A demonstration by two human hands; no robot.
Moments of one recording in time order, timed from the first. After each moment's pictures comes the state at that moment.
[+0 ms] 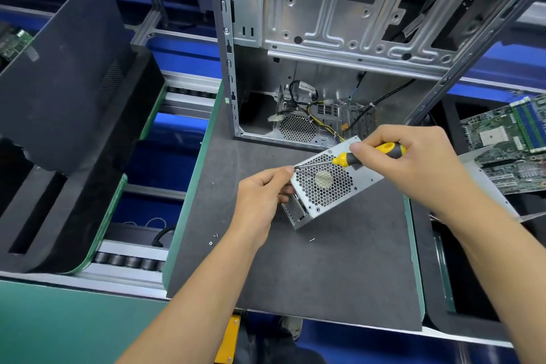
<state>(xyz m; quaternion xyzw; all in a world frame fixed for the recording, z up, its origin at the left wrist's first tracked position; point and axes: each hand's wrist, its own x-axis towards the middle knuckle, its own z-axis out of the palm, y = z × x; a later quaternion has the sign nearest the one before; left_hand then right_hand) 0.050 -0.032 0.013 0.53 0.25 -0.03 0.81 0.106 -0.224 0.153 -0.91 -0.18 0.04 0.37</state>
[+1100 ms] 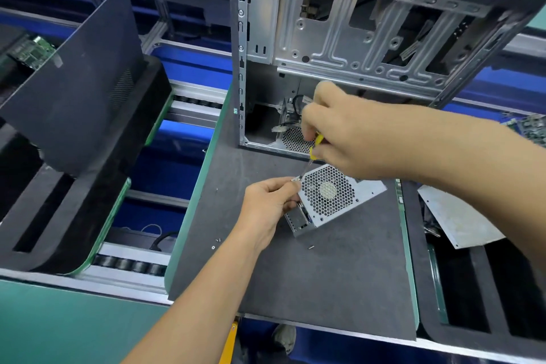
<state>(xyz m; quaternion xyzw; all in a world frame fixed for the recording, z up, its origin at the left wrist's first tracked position) 0.052 -0.034 0.022 0.48 0.28 -0.05 0.83 0.112 -0.136 0.233 -0.89 -0.42 0.12 -0.11</state>
